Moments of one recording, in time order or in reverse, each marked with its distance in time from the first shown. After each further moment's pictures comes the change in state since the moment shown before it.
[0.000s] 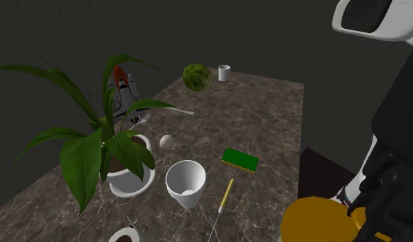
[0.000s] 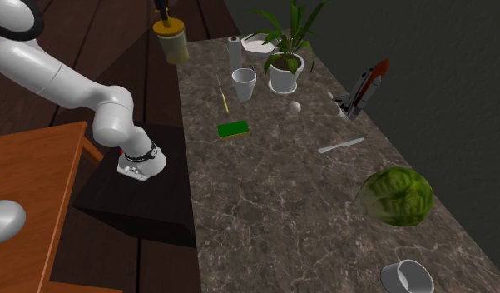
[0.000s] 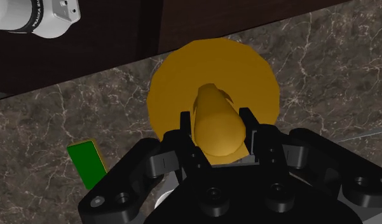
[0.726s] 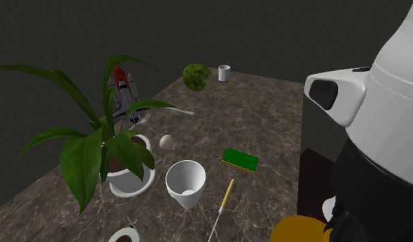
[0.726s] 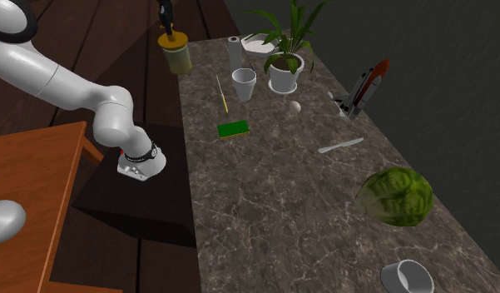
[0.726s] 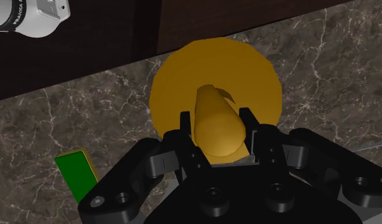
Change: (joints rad) arm 0.018 -0.051 0.012 -0.182 0.028 0.133 -0.036
